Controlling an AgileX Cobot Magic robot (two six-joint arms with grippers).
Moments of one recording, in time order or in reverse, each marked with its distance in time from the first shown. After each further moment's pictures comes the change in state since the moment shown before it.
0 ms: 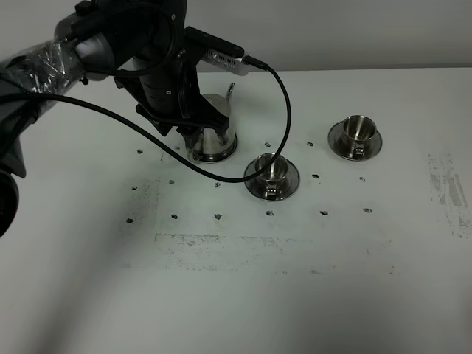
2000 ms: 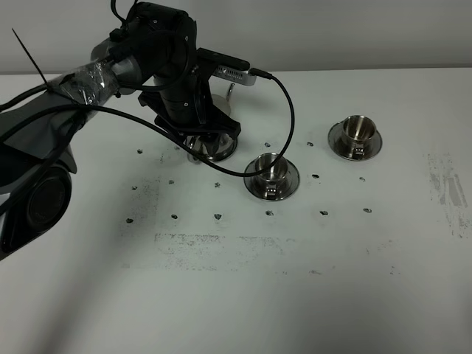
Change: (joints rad) left arm 0.048 0.229 -0.208 -0.098 -0.035 0.024; right arm 0.000 0.000 0.000 -0.001 0.000 -0.001
